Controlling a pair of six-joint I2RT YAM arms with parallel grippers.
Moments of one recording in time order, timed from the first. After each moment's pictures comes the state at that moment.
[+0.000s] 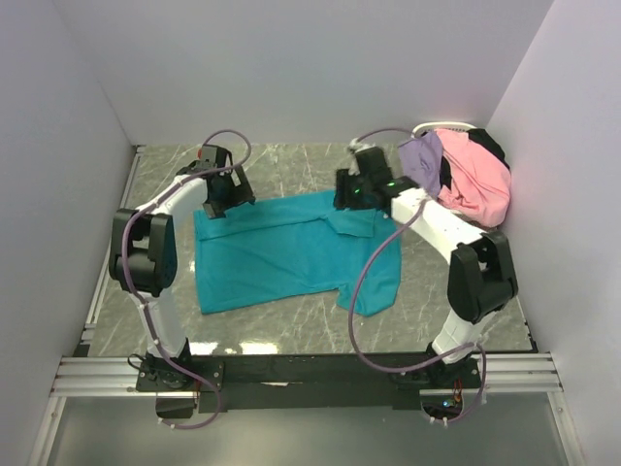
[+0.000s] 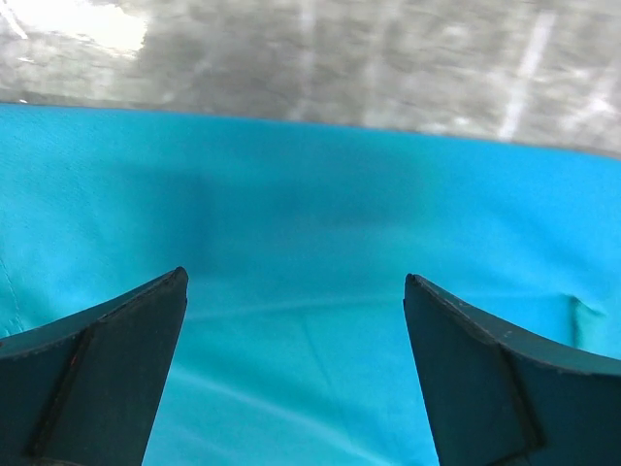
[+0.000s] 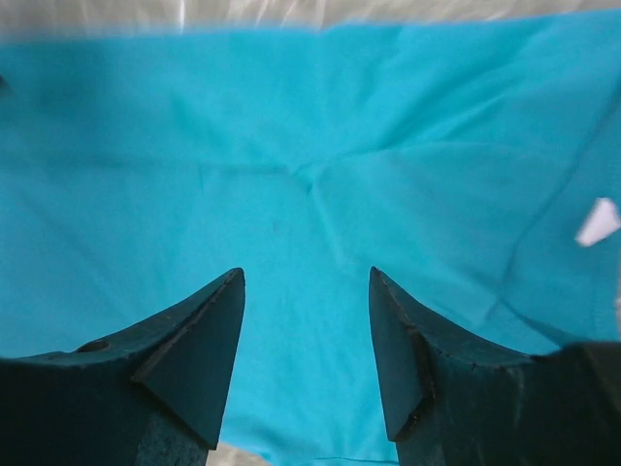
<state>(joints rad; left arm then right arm) -0.17 1.92 1.44 -0.52 0.03 -0.57 0.42 1.70 1.36 -0.41 -0.05 0.32</state>
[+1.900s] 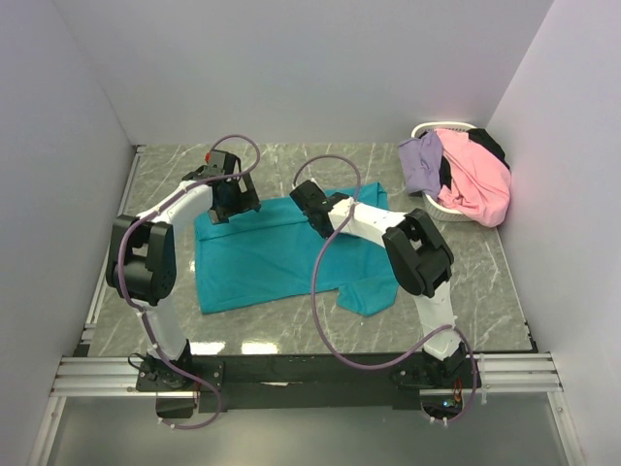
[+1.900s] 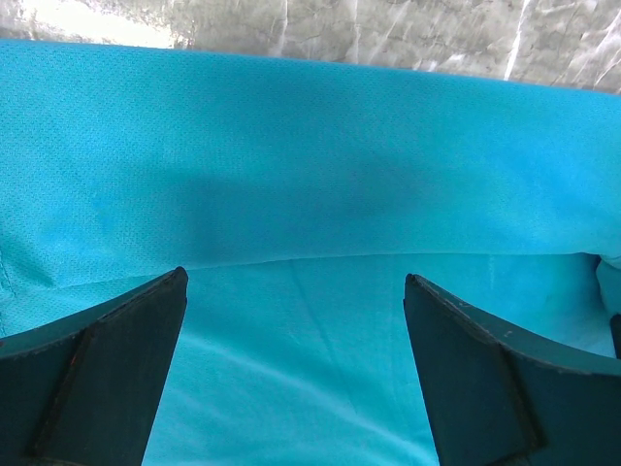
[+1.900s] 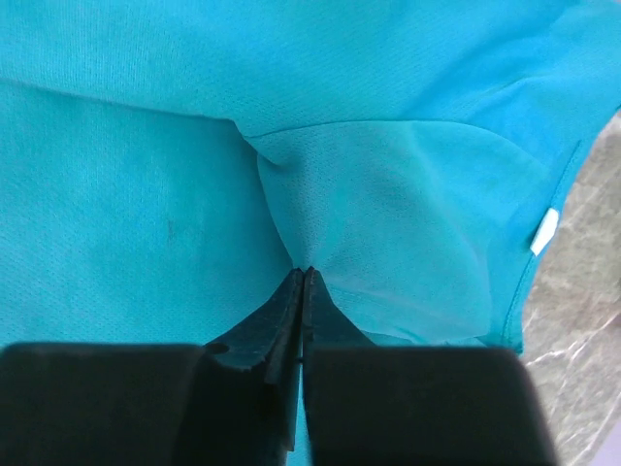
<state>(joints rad) -0.24 1.84 1.37 -0.53 -0.02 -0.56 0.70 2.10 1.54 -0.57 0.51 0.03</state>
